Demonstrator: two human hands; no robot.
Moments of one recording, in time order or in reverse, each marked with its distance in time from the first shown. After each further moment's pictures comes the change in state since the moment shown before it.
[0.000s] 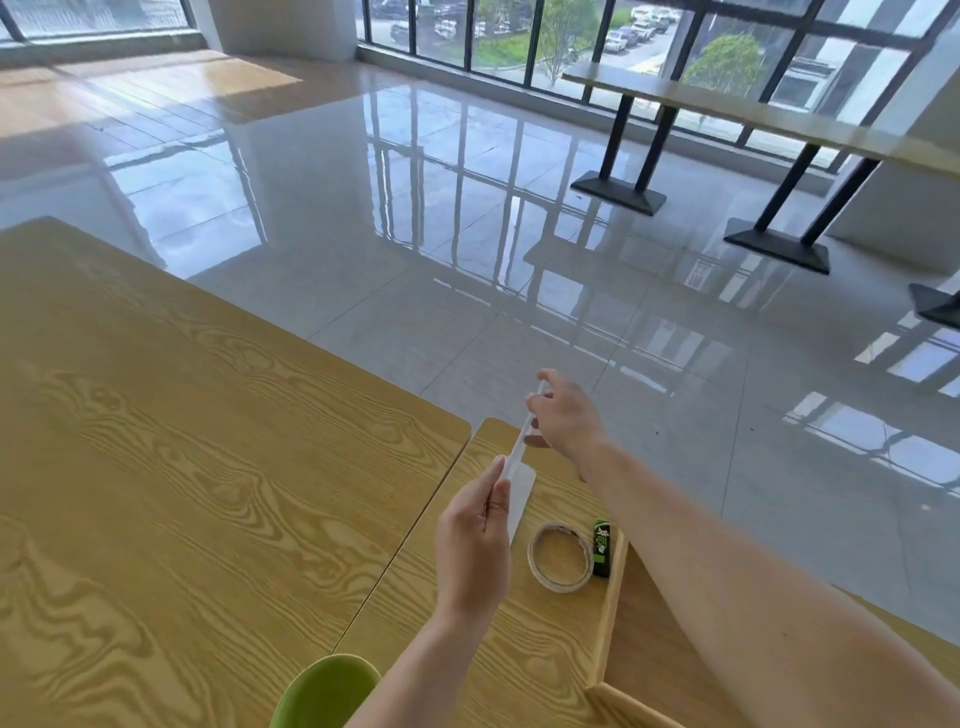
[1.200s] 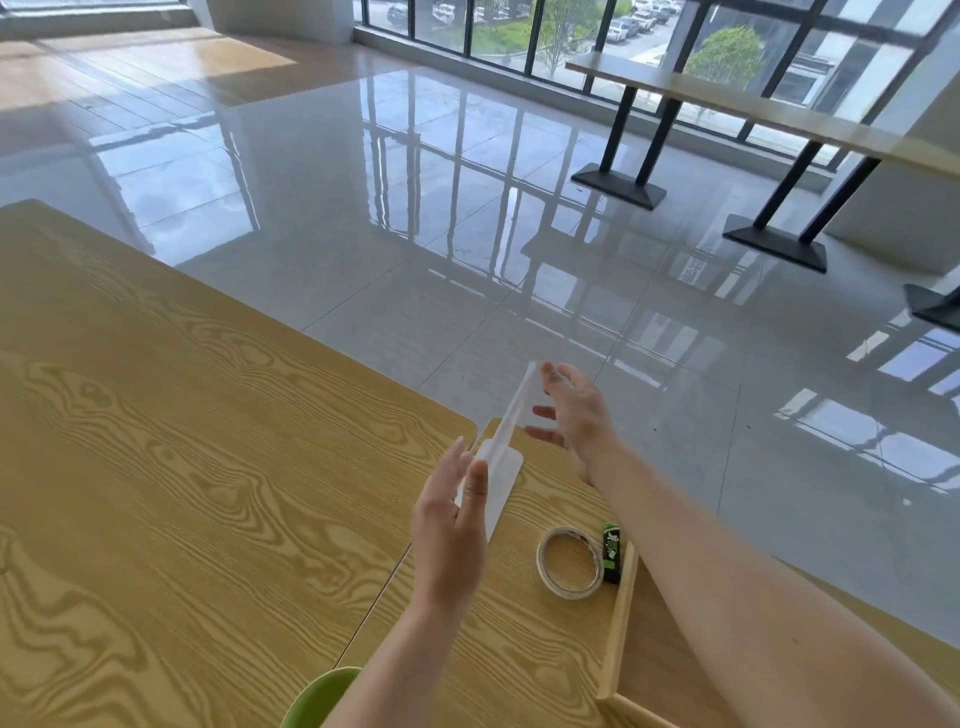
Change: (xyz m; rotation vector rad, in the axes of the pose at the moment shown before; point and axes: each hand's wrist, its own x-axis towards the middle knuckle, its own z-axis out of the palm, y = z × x) left_hand 0.025 0.000 -0.030 -0.059 0.031 -0.097; right_hand 0.014 0.007 0.011 0.407 0.019 0.084
